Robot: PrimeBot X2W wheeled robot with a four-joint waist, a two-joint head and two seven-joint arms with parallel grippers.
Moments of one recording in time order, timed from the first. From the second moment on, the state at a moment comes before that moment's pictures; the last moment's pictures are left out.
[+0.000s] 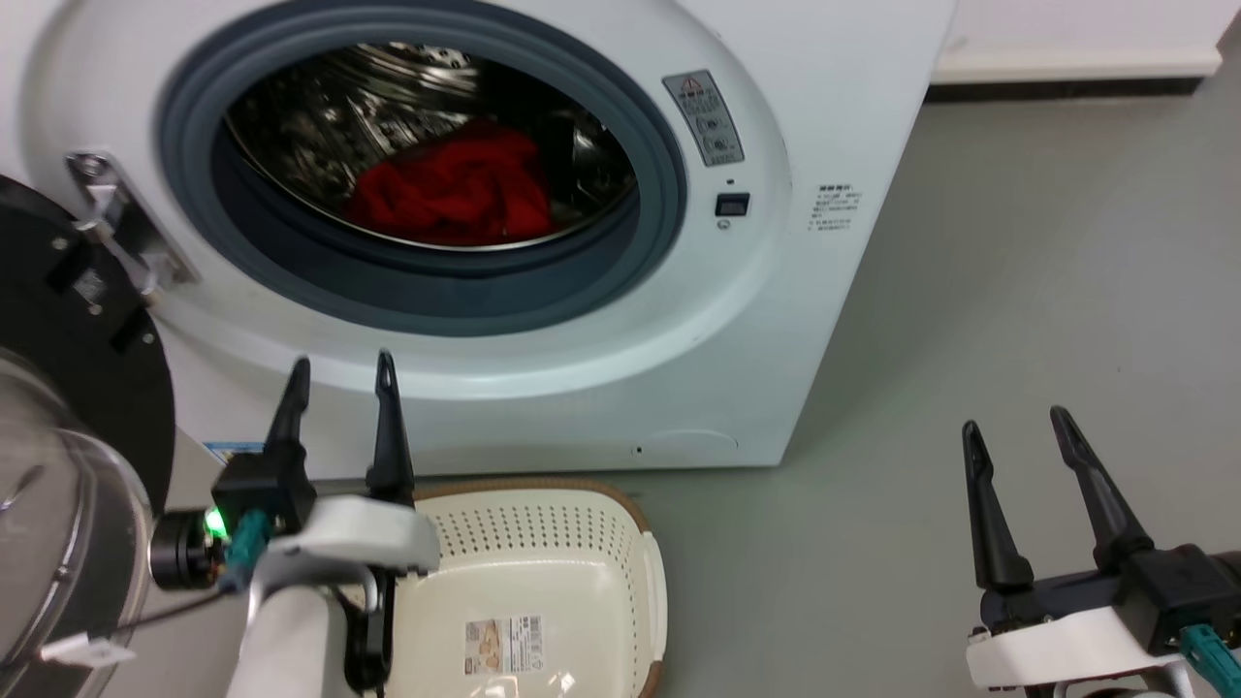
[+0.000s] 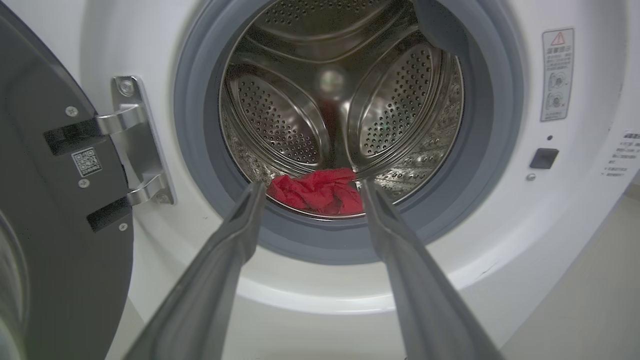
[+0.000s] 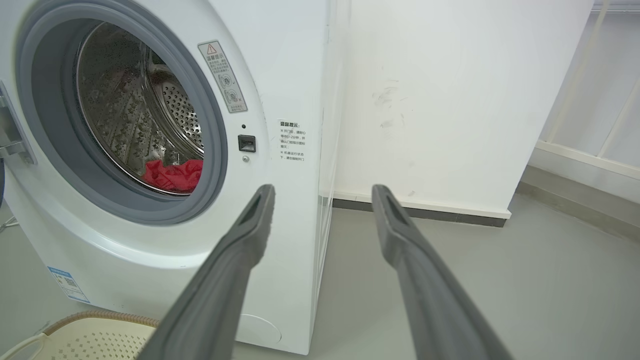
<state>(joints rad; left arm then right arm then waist) -0.21 0.05 0.01 0.22 -0.10 0.02 -0.26 0.04 -0.05 0.00 -0.07 -0.02 0.13 -0.26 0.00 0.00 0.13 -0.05</state>
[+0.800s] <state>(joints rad) -1.00 0.25 0.05 0.74 -0.01 -0.04 -0.26 -0.21 -0.05 0.01 -0.15 0.08 0.13 -0.26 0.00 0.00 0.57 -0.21</state>
